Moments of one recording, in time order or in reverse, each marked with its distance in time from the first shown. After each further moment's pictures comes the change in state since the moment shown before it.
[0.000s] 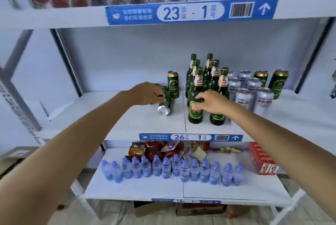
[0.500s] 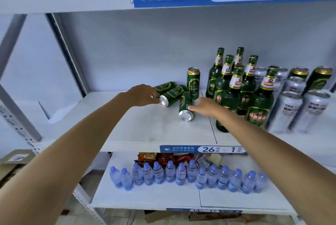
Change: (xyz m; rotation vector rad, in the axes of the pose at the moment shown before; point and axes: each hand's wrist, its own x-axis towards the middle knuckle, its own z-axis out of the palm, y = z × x) left_hand 0.069 -0.169 0.019 0.004 -0.033 -0.103; right_hand 0.147 -0.074 0.085 0.127 -0.108 0.193
